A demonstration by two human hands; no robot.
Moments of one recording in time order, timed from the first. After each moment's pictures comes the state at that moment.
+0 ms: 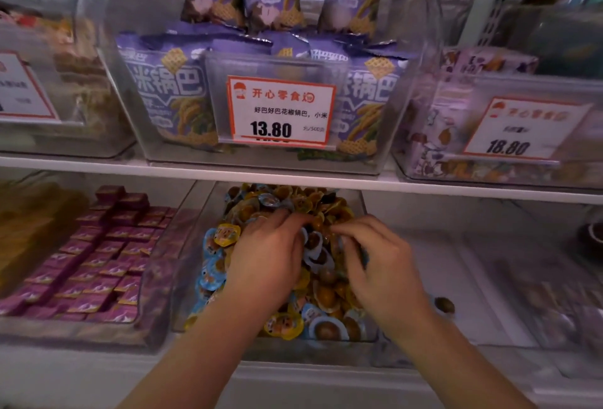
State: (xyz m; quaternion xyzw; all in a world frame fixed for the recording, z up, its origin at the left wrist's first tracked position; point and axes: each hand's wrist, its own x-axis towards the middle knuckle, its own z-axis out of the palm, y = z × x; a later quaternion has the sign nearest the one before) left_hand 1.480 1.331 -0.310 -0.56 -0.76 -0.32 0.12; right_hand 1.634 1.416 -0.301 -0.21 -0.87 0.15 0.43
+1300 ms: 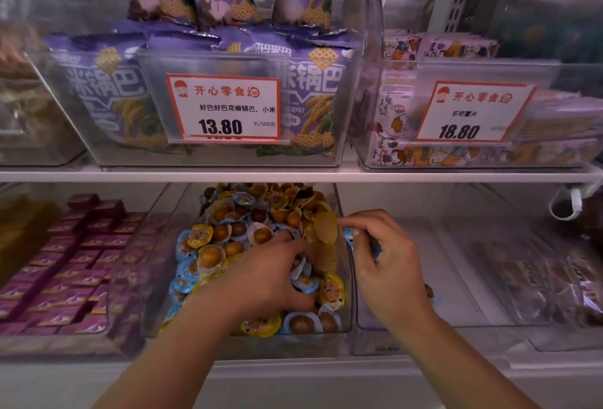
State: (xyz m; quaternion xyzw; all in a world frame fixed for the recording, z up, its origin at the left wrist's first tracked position) left_hand 1.490 1.344 -0.312 -0.64 -0.74 -0.13 -0.16; right_hand 1.663 1.428 -0.311 -0.25 -0.79 0.26 0.50
